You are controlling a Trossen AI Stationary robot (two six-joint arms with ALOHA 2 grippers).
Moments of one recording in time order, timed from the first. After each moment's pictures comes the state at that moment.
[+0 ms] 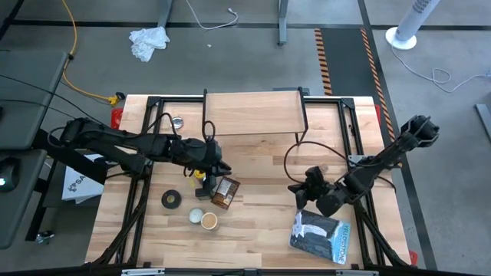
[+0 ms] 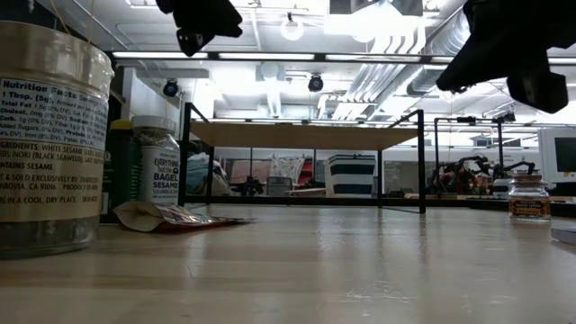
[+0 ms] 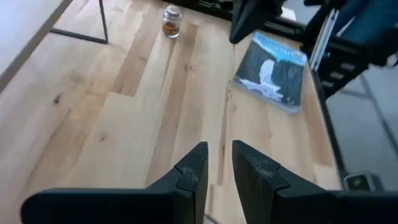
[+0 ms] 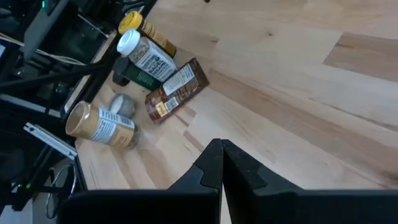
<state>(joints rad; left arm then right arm) -0.14 1.25 0.99 -0.34 -0.07 -0.33 0.64 1.25 0.69 -0.26 0.72 1.42</state>
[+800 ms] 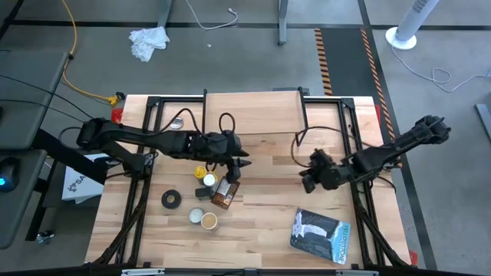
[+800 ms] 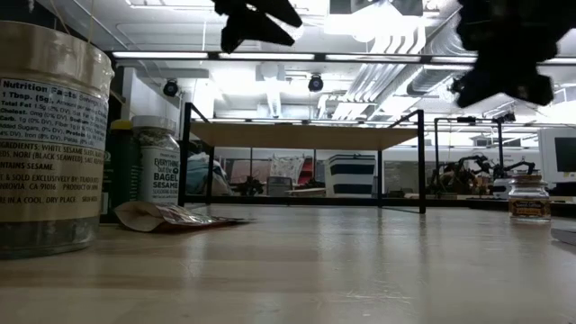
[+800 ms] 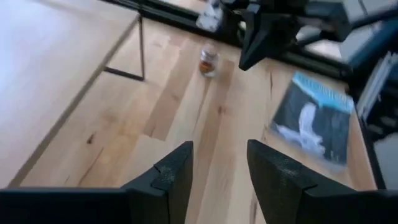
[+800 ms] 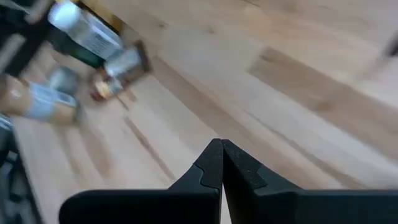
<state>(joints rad) -0.08 1.47 1.19 -0.29 -0.19 -0.35 0.43 1.02 0.69 -0.61 0.46 1.21</state>
